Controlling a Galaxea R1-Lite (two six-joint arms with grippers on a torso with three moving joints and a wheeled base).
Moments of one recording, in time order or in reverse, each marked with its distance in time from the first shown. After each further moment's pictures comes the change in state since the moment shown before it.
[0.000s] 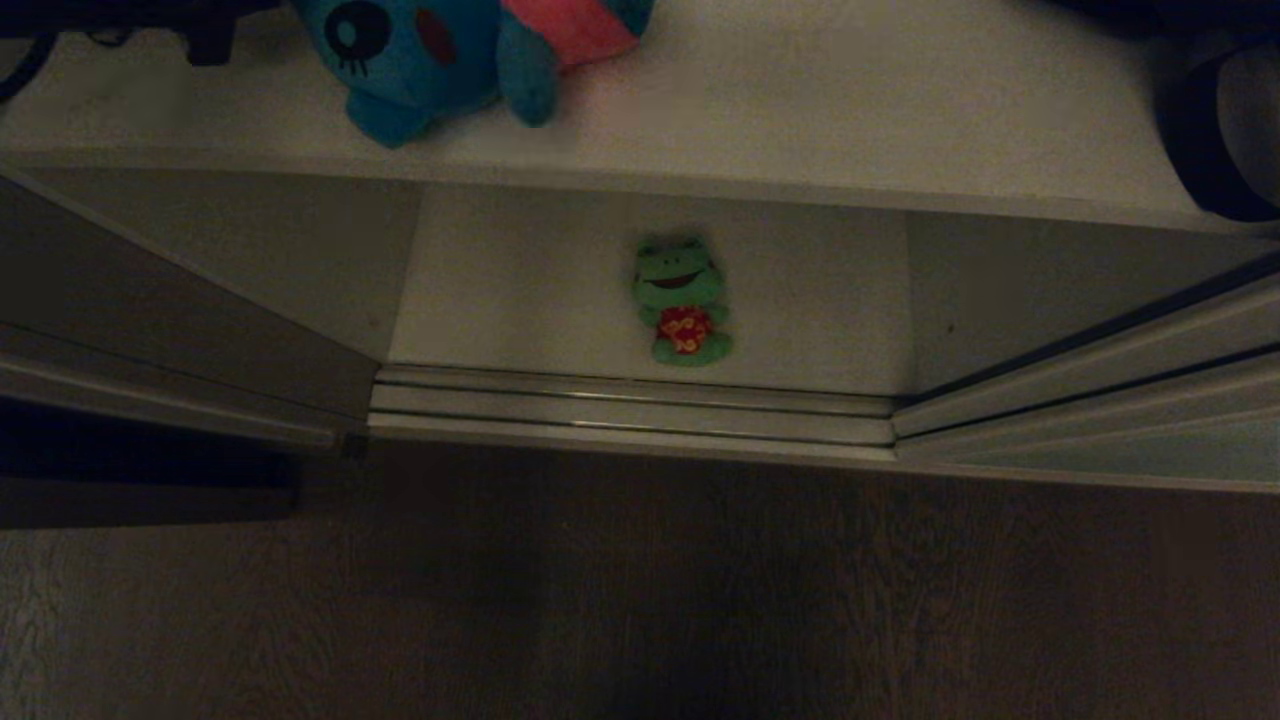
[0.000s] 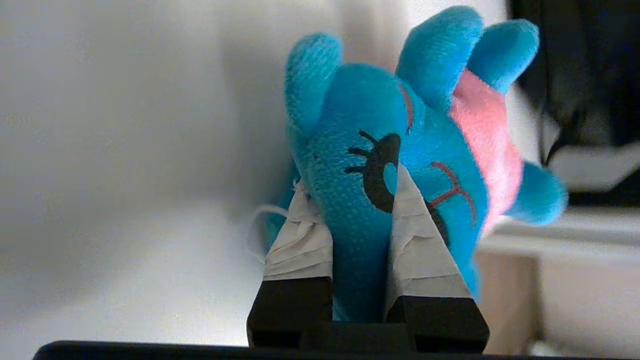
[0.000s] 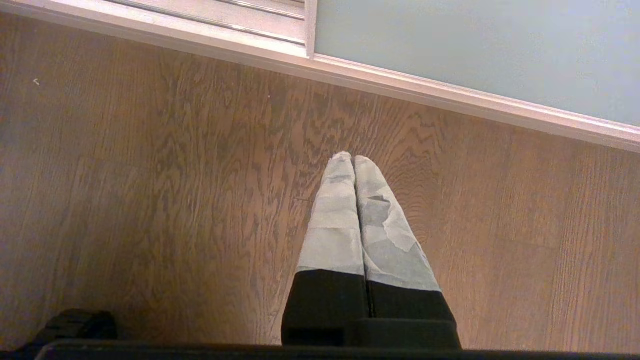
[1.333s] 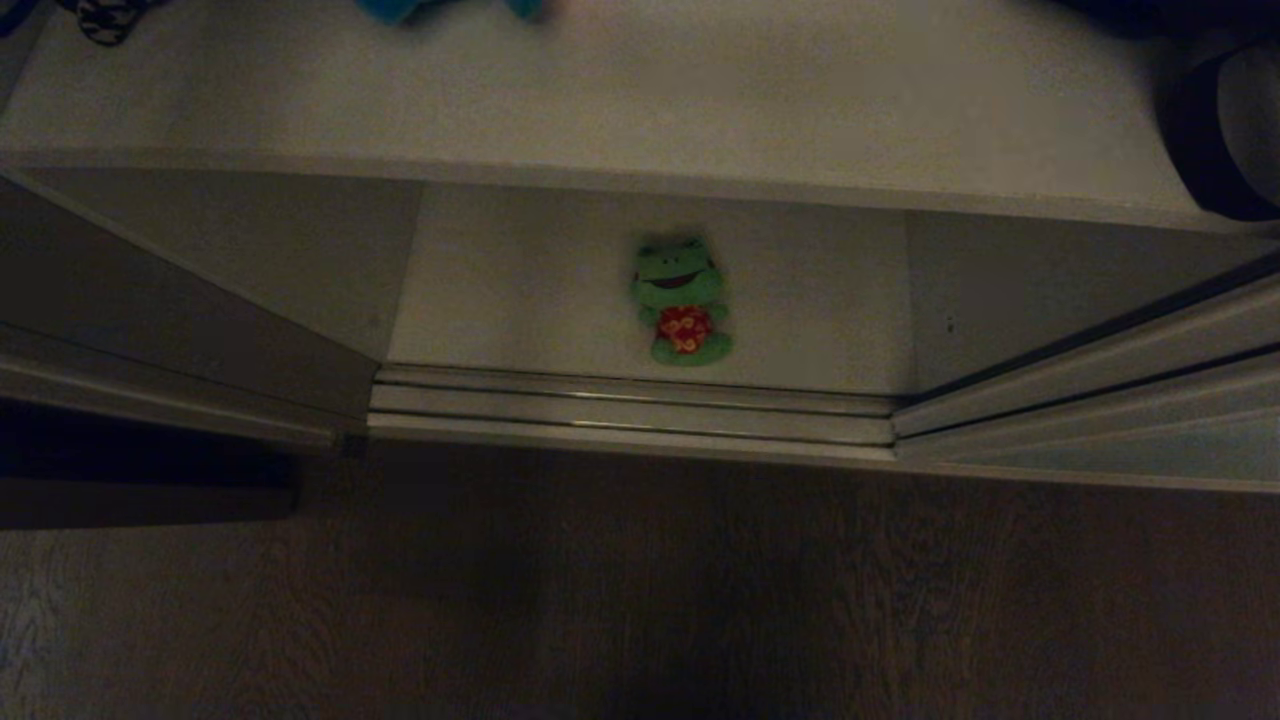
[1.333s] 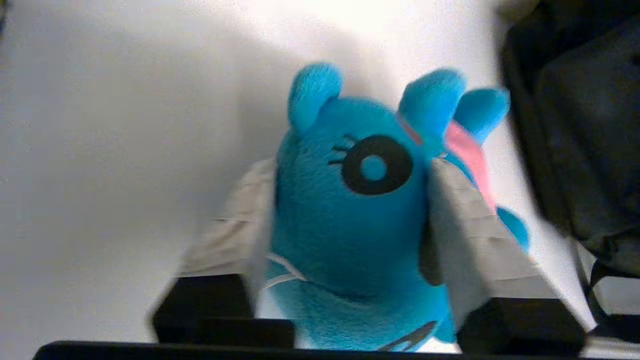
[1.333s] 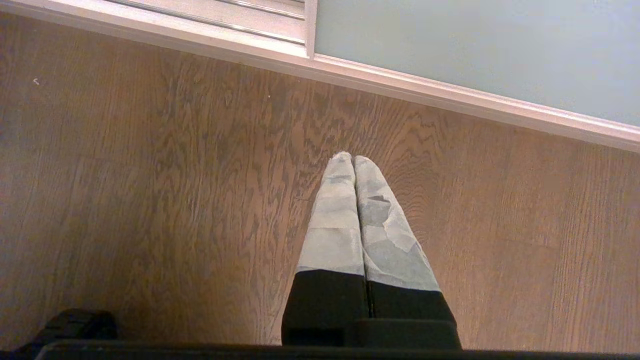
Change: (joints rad) left arm 0.008 0.067 -0.075 -0.287 0.162 -0.031; right arm 0.000 0.000 0.000 0.000 0.000 0.000
